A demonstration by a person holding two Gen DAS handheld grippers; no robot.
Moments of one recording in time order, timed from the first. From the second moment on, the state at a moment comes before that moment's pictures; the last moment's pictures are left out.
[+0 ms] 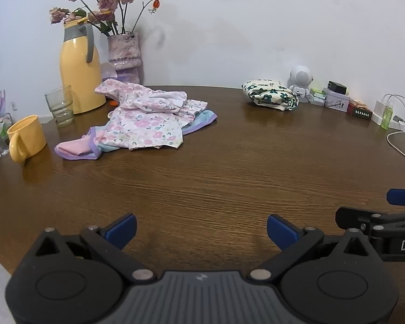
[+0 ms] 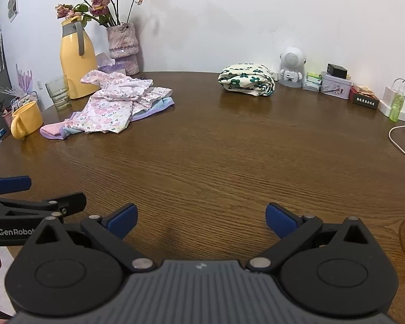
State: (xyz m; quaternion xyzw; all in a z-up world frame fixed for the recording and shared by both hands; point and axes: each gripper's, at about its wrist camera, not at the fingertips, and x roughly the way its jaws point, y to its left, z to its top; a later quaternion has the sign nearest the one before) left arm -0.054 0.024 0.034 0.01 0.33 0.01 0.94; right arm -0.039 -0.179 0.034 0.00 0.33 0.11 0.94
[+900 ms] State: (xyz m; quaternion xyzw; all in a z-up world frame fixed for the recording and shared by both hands) left arm -0.058 0.024 0.032 0.00 0.33 0.01 0.94; right arm -0.043 -0.178 0.033 0.00 0.33 0.10 0.94
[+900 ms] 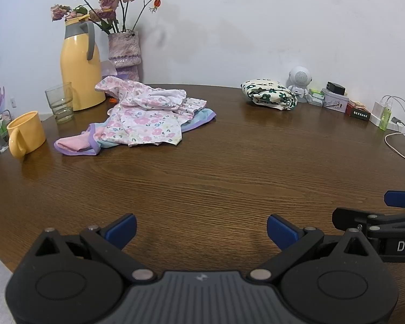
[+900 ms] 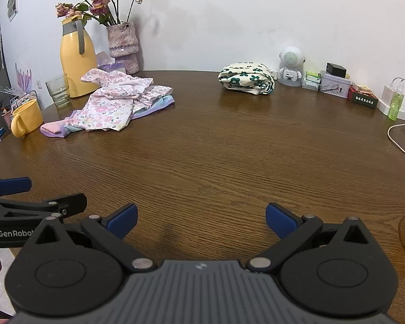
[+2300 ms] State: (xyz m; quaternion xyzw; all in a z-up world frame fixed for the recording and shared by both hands) left arm -0.055 0.023 0.027 0.00 0.34 0.00 0.94; right arm -0.040 -0.181 0.026 0.00 0.34 0.10 0.94
